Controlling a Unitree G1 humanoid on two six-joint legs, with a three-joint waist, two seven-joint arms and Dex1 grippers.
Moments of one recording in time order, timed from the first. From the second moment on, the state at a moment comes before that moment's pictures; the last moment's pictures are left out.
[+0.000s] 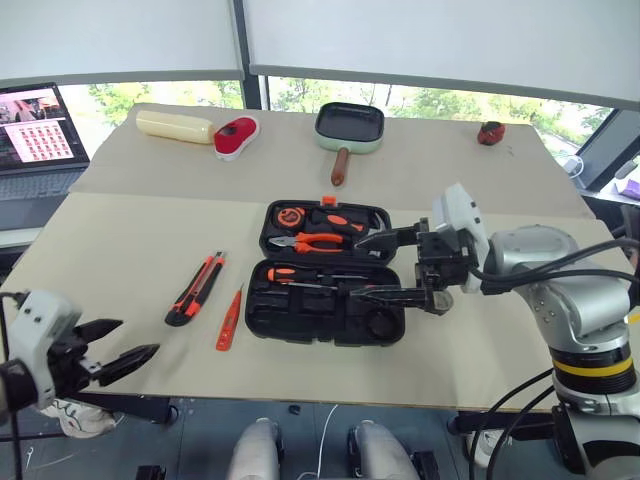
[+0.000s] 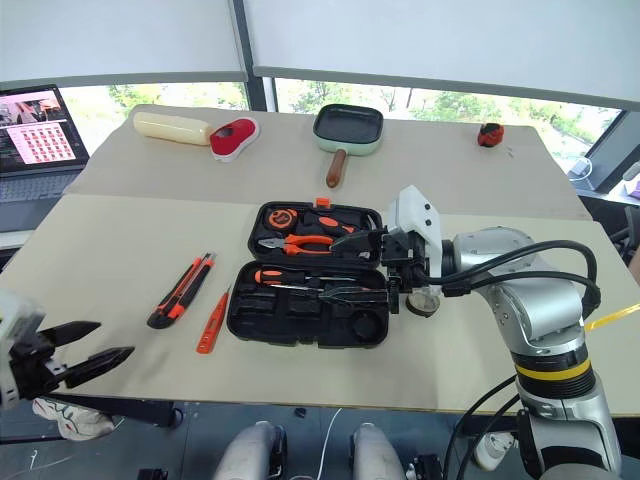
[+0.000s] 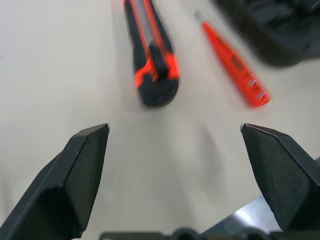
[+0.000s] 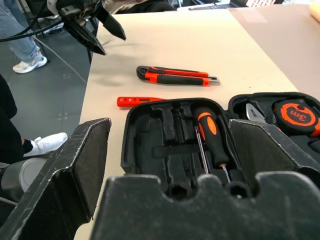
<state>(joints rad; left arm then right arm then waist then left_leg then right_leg) 0.25 0.87 0.72 -0.61 -0.65 1.06 -0.86 -0.57 -0.67 0.02 -0.39 0.54 0.75 1.13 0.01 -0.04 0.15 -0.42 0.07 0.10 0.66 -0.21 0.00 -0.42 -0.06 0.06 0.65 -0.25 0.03</state>
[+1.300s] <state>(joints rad) -0.62 0.94 -0.14 -0.16 -1.33 1.60 0.10 -0.33 -0.64 -0.03 -0.65 0.65 0.75 0.78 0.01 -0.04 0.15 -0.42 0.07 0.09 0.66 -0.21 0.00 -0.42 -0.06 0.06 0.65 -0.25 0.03</state>
